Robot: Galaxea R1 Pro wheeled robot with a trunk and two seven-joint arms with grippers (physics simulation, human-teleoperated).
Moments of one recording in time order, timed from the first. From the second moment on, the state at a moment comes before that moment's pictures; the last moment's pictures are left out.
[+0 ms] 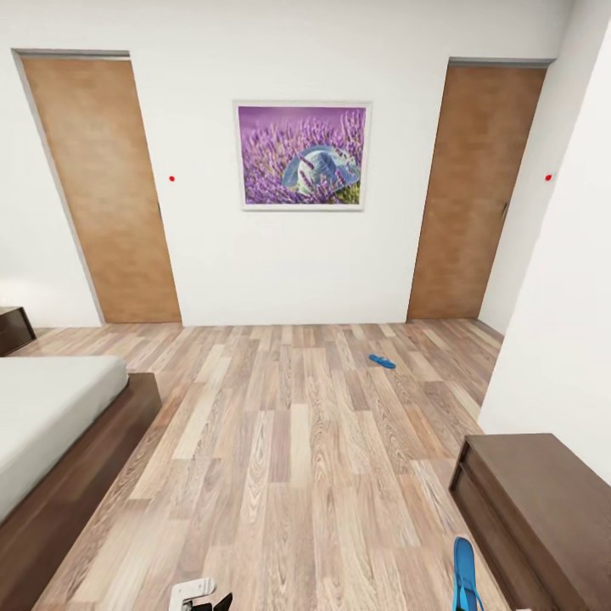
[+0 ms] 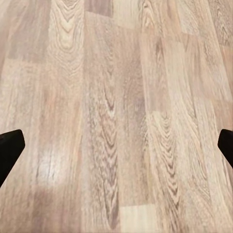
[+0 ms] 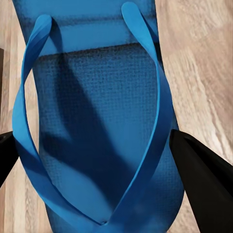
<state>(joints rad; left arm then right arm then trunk) -0.32 0.04 0.03 -0.23 0.25 -0.20 -0.36 -0.29 -0.34 -0.07 -0.17 -0.54 0.03 0.82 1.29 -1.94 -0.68</state>
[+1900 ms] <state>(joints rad) -0.32 0.04 0.03 -0.23 0.25 -0.20 -0.36 -0.29 -0.34 -0.07 -0.17 -0.54 0.03 0.82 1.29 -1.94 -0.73</state>
